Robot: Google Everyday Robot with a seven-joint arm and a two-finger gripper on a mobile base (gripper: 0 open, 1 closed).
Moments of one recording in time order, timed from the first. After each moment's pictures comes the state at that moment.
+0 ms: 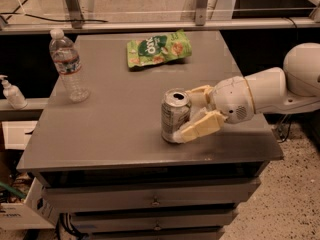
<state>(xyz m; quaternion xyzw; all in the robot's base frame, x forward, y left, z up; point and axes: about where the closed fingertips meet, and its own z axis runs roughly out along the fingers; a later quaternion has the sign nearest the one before) 0.473 -0.054 0.865 -0.55 0.63 0.39 0.38</state>
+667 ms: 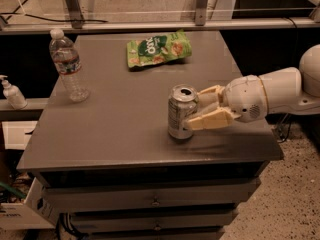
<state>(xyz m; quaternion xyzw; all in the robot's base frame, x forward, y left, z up) 0.477 -0.078 0.869 -0.54 0.64 0.39 0.39</state>
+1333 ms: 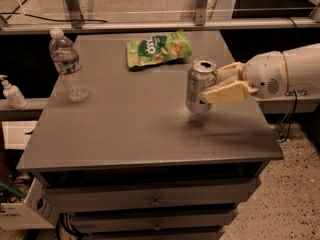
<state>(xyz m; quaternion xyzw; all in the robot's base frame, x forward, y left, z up) 0.525 -0.122 0.904 -0.50 0.67 0.34 0.42</state>
